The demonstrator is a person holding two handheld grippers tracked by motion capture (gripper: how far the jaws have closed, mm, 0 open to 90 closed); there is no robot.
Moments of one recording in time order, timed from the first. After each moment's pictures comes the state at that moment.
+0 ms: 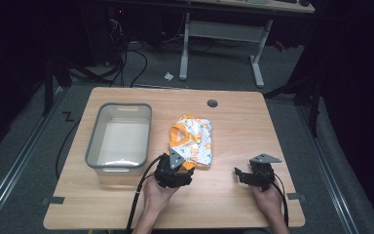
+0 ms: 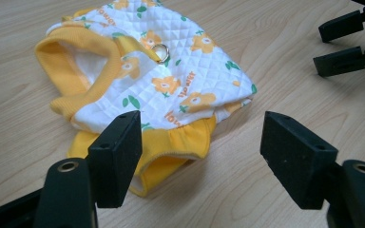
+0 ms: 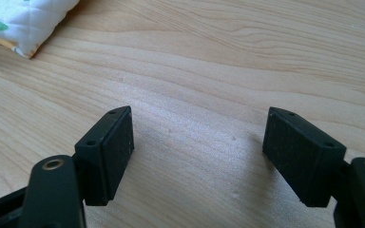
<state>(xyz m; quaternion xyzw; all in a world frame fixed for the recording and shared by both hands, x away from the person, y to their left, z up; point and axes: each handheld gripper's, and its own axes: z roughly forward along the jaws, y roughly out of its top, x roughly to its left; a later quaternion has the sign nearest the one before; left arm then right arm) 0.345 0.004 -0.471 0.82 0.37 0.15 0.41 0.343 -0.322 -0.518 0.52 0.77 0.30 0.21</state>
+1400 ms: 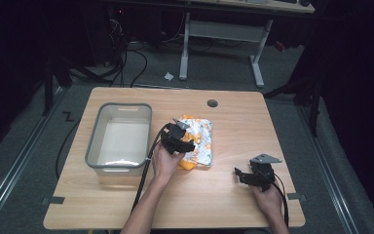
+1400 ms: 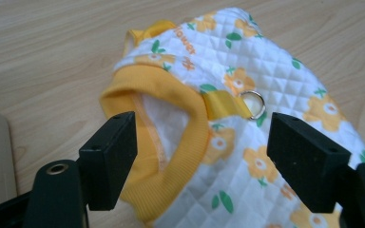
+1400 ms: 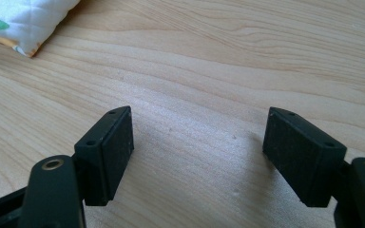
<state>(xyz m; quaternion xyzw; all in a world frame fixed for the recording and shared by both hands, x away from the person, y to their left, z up) 0.450 -0.021 -0.468 0.80 0.46 0.18 0.34 0.342 -0.322 -0.518 0.52 0.77 0.30 0.21</state>
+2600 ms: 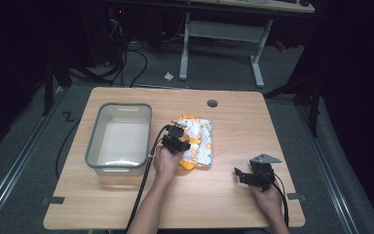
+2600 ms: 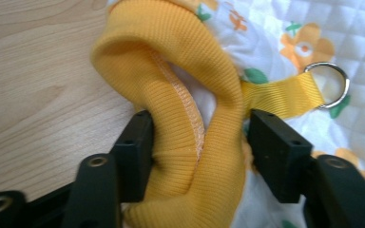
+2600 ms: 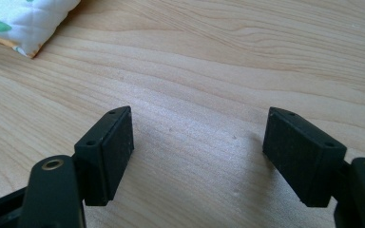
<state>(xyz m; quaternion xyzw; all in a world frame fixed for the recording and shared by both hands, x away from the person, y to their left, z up) 0.474 -0.024 -0.512 0.81 0.49 0.14 0.29 0.342 -0.322 -0.518 0.52 0.77 0.30 0.21</state>
